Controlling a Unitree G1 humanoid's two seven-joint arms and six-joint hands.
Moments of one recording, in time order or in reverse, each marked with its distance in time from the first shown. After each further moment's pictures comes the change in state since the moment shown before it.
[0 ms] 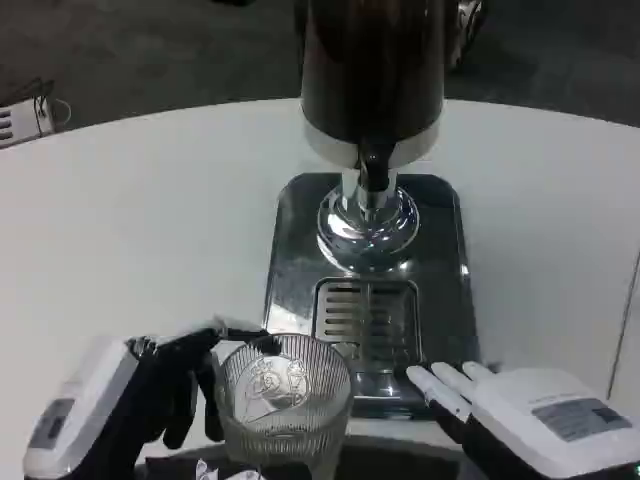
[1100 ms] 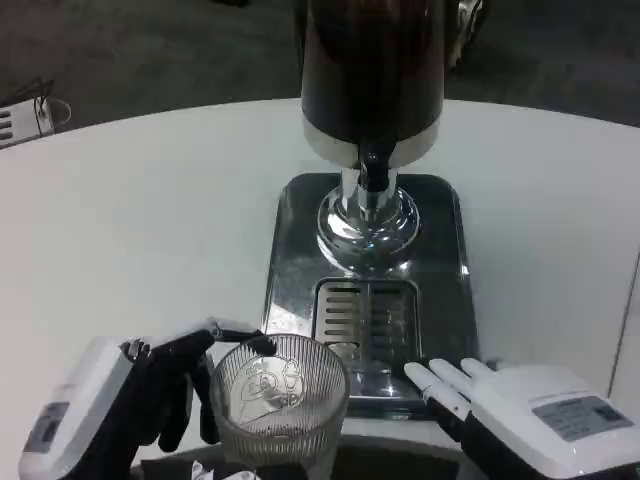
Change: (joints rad) left arm 0.010 -0.006 0.007 -0.001 -0.007 0.000 0.000; right arm 0.004 0.011 0.001 -0.022 -0.006 -0.002 0.008
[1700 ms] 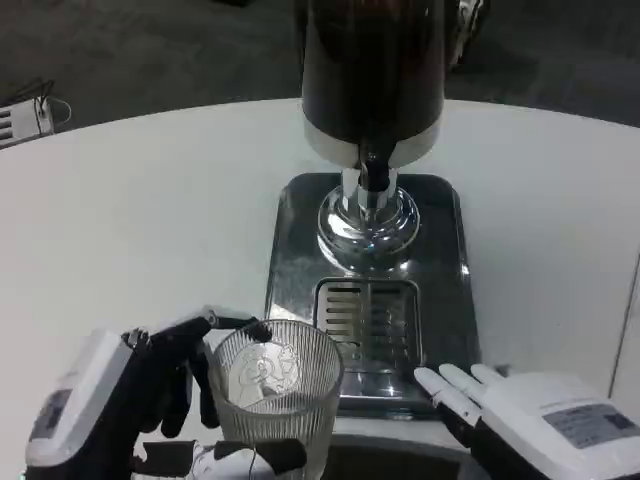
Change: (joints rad) left arm -0.063 -0.026 -0.002 0.055 0.004 0.021 0.000; right arm 0.038 0.004 -0.020 -0.022 0.000 0.000 0.000
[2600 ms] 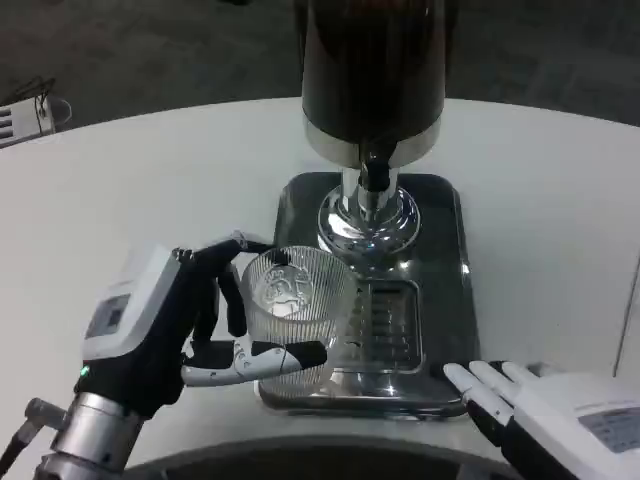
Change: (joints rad) left arm -0.404 -0.003 -0.077 0.386 0.159 0.022 0.122; right arm 0.054 0.026 -0.104 -0.033 0.044 -0.055 0.000
